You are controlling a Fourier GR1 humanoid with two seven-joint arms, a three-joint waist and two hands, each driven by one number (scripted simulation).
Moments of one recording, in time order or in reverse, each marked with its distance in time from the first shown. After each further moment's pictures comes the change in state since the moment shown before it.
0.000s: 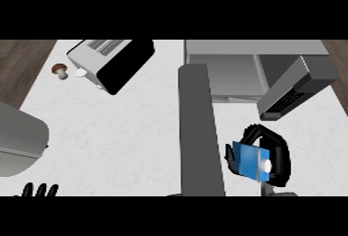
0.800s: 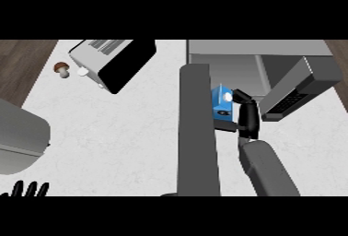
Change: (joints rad) left arm -0.029 0.025 0.074 0.019 0.053 -0.036 0.030; right arm -0.453 -0.013 -0.046 0.553 -0.001 -0.228 -0.001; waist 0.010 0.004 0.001
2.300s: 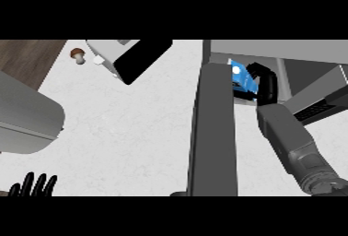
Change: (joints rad) left arm -0.080 0.028 0.020 0.084 -0.001 -0.068 -0.018; right arm -0.475 -0.181 -0.173 0.742 0.076 -0.201 -0.236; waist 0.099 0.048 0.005
